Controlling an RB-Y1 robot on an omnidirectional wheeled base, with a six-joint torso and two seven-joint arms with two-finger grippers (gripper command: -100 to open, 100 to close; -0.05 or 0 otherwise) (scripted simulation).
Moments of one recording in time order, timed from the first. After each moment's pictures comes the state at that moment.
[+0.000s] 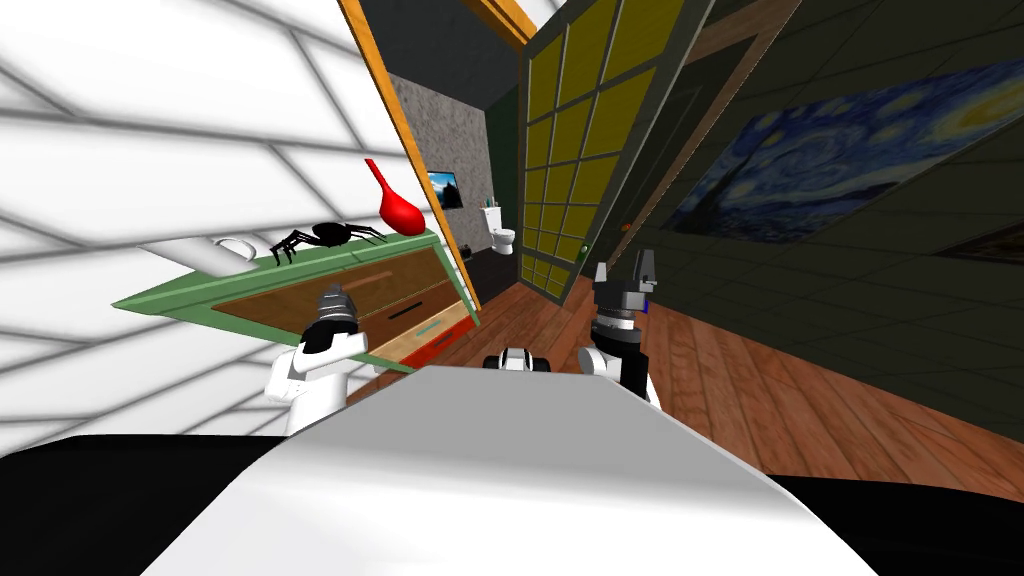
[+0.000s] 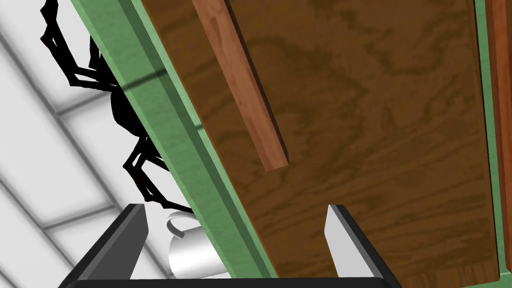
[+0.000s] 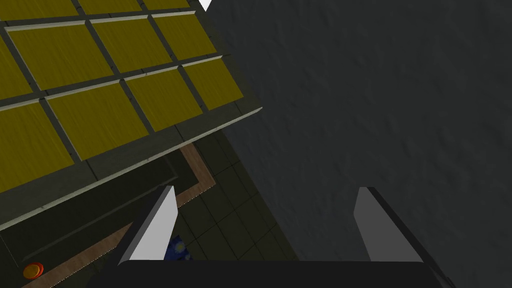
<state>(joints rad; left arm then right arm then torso) 0.22 0.45 0.75 -1.69 0.00 0.17 0.05 0.47 -0.04 0.06 -2.35 -0.06 -0.48 -0.05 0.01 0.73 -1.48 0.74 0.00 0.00</state>
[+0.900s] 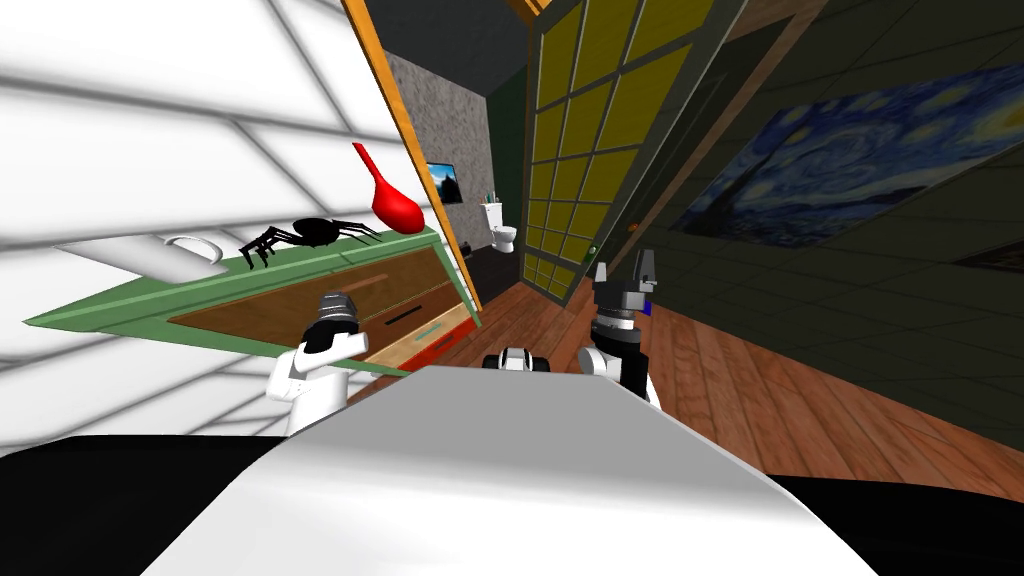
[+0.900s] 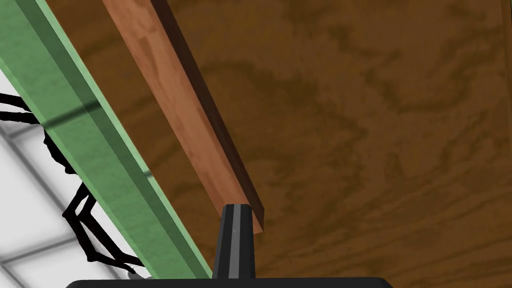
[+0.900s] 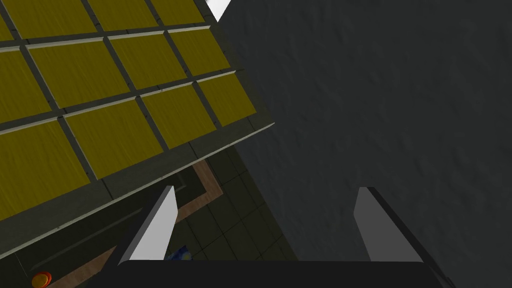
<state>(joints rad) 0.22 0.45 0.75 -1.68 0.00 0.17 0.05 0.47 -0.04 0.06 -2.35 -0.06 -0.48 -0.05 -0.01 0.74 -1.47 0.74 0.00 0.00</state>
